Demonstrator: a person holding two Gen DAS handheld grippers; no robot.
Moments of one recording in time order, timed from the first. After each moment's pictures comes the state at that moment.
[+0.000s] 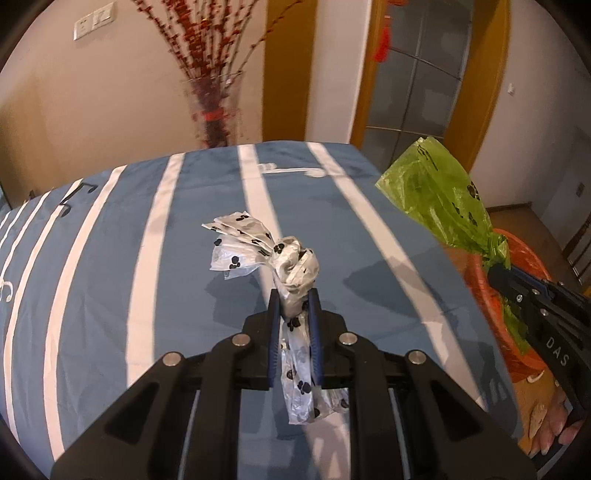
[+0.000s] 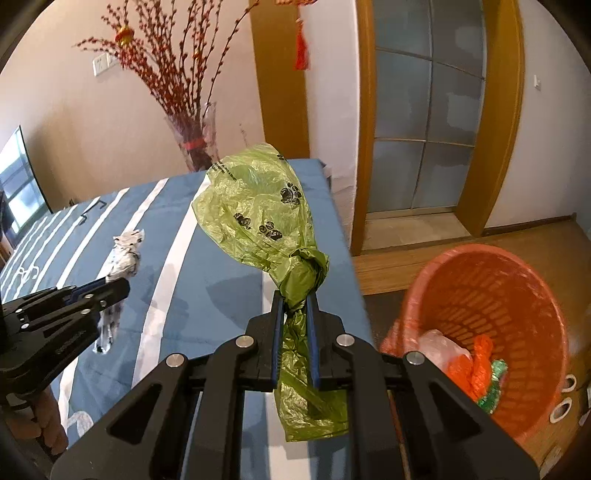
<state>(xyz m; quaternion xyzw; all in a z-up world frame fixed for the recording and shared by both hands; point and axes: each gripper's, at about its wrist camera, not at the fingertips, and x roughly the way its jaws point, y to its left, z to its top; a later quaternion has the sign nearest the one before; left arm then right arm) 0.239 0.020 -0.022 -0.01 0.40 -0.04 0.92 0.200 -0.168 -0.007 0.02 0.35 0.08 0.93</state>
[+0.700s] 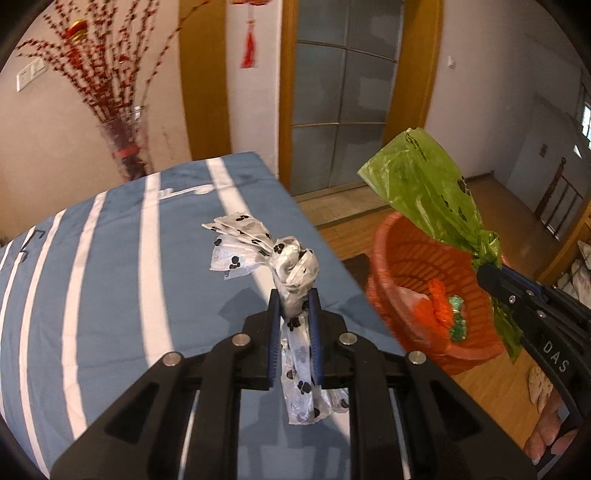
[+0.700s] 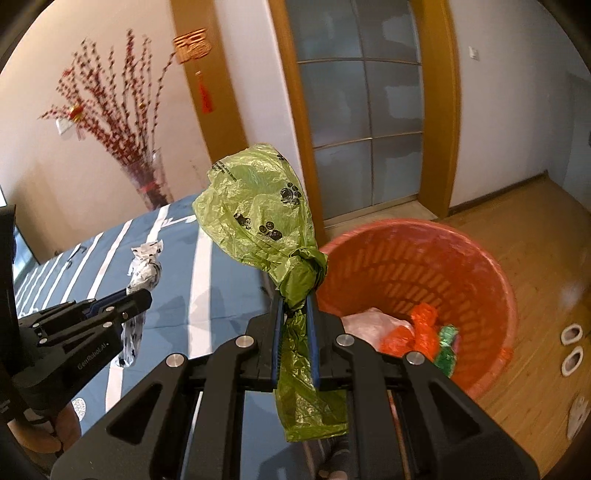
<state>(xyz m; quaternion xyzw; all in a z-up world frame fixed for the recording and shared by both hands) 0.214 -0.100 -0.009 0.04 0.38 -0.13 0.91 0.142 -0.275 -0.001 0.10 0.32 0.01 0.94</state>
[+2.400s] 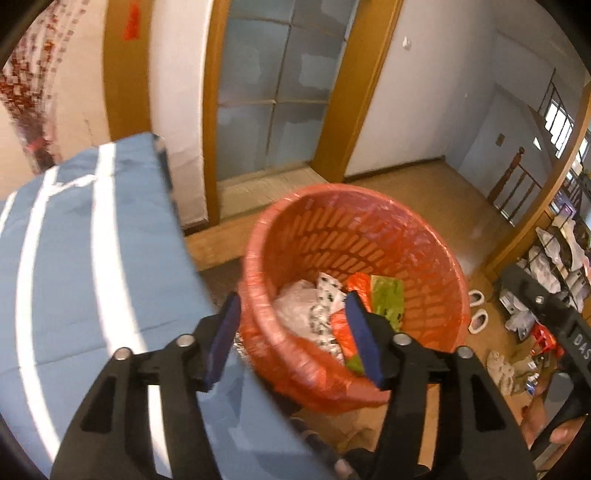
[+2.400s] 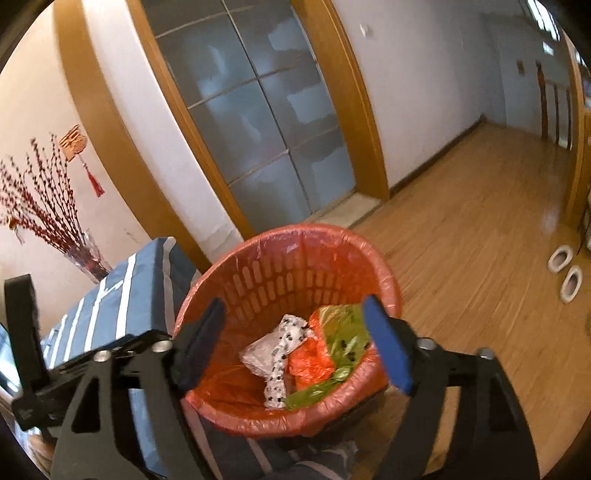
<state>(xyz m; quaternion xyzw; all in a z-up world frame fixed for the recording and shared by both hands) 0.233 -0.193 -0.041 0.01 0.41 -0.22 0.89 0.094 -0.402 -0.017 0.20 0.27 -0.10 0.94</state>
